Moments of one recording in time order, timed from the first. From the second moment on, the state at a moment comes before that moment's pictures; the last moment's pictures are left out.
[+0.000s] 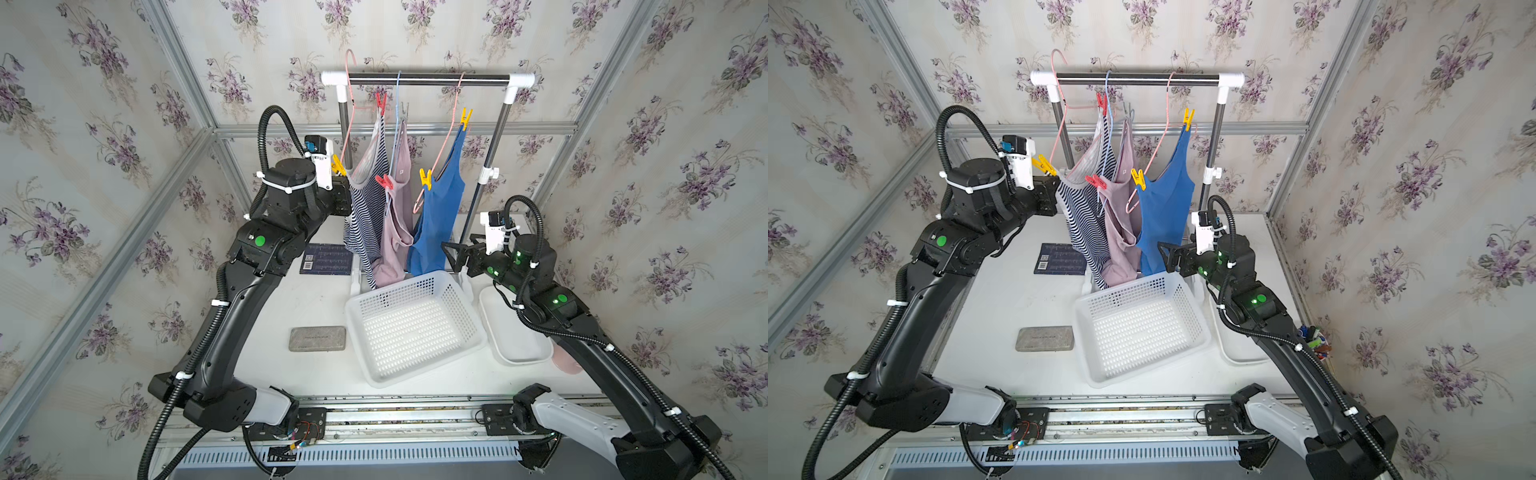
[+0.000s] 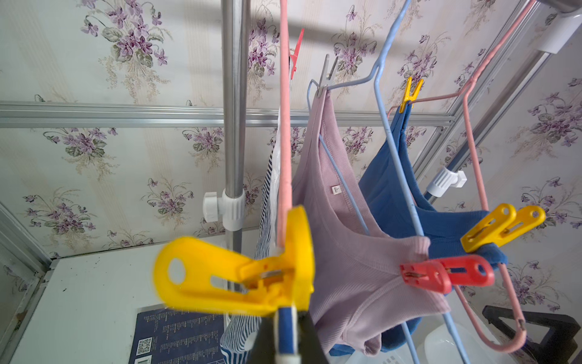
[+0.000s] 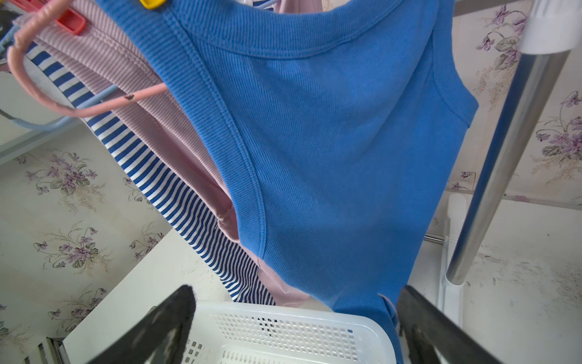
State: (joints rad) left arm -0.44 1.43 1.93 -0.70 -0.12 -0.19; right arm 0.45 1.03 1.03 -0.22 -0.17 0.25
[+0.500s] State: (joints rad) left arm -0.44 1.13 1.67 -0.63 -0.10 -0.18; right arm 0.44 1.00 0.96 -0.15 -0.19 0.25
